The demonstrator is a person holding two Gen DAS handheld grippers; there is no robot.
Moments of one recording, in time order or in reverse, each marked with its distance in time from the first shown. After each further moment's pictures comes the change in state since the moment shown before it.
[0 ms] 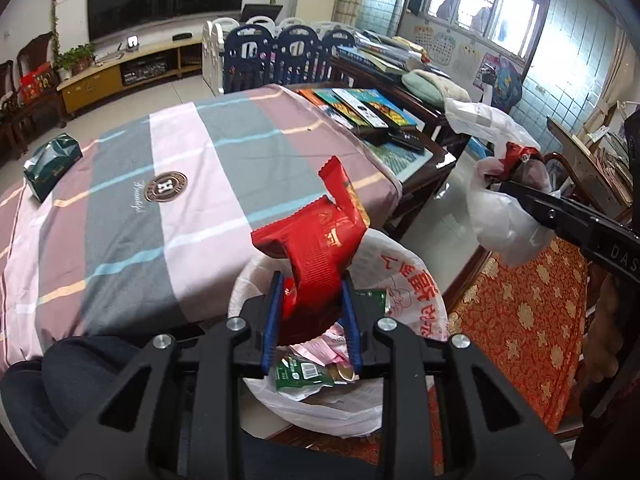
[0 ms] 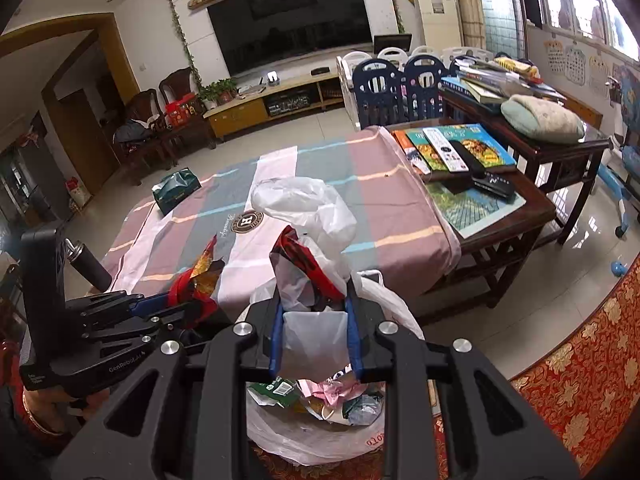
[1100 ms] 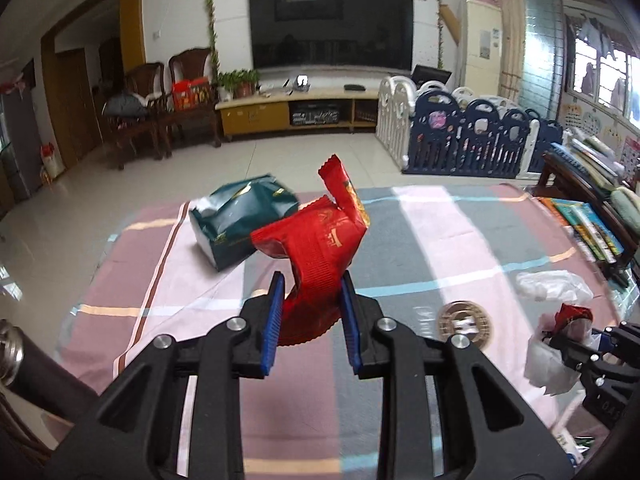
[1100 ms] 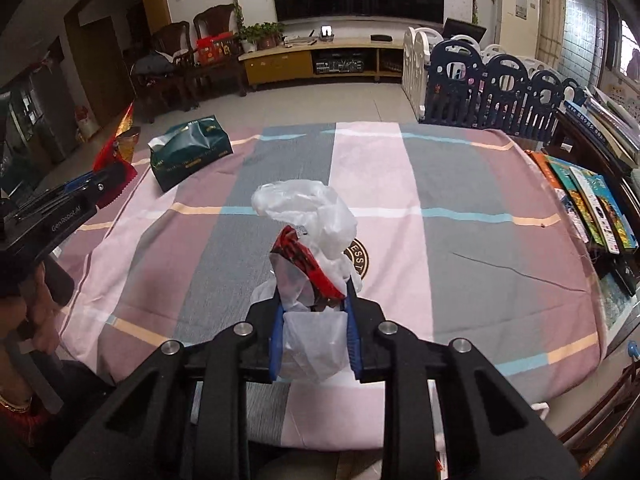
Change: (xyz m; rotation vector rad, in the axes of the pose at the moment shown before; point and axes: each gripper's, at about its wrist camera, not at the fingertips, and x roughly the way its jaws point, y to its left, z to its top) left arm 0.021 0.295 0.088 -0.243 -0.274 0.514; right arm 0.262 0.179 0.082 -0.217 0.119 0.025
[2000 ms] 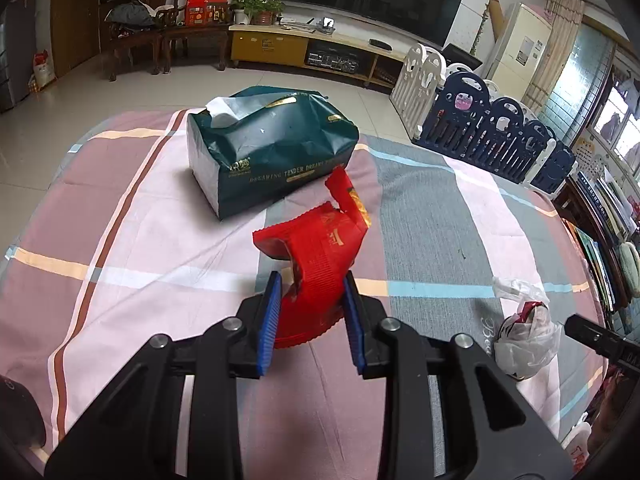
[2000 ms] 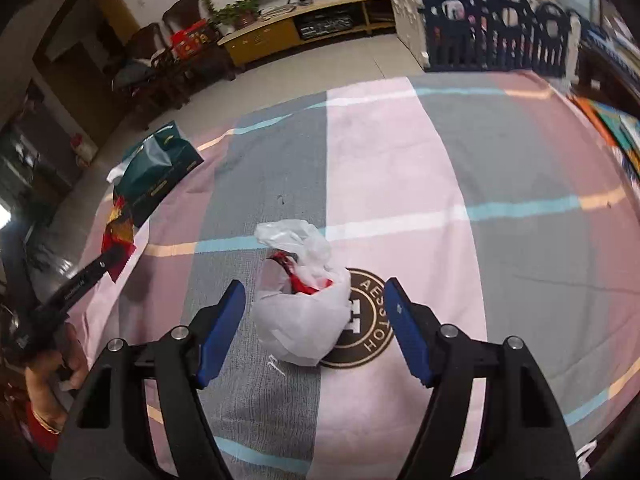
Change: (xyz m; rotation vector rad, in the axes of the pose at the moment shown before) left arm 0.144 0.093 -0.019 -0.217 0.235 -0.079; right arm 0.123 -0.018 0.053 0.137 0.145 0.079
